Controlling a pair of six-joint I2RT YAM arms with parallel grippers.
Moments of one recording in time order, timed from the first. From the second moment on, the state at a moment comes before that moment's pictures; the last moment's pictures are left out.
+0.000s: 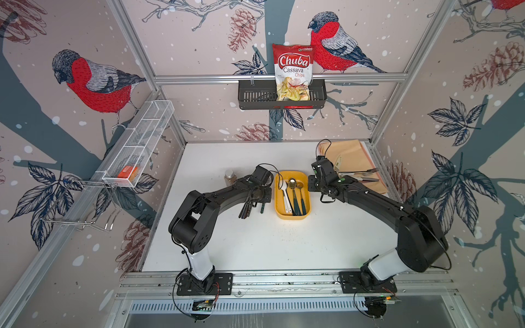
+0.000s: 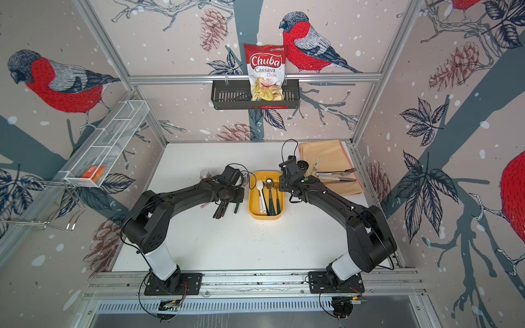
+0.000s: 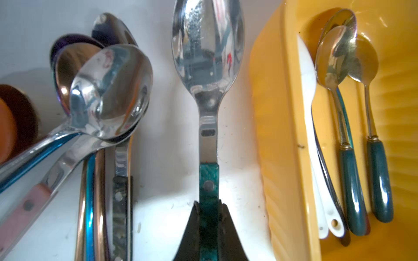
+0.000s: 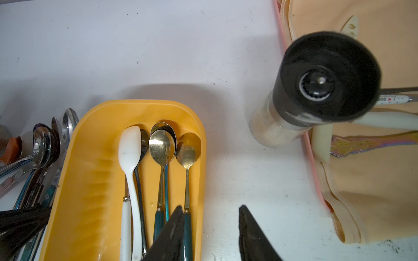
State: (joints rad) left arm -0.58 1.76 1.12 -0.44 0.03 -0.41; right arm 0.58 1.53 1.07 -0.42 0.23 0.42
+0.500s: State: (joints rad) left arm -0.60 1.66 1.19 -0.49 0.05 -0.48; right arm 0.58 1.50 1.07 -0.42 0.23 0.42
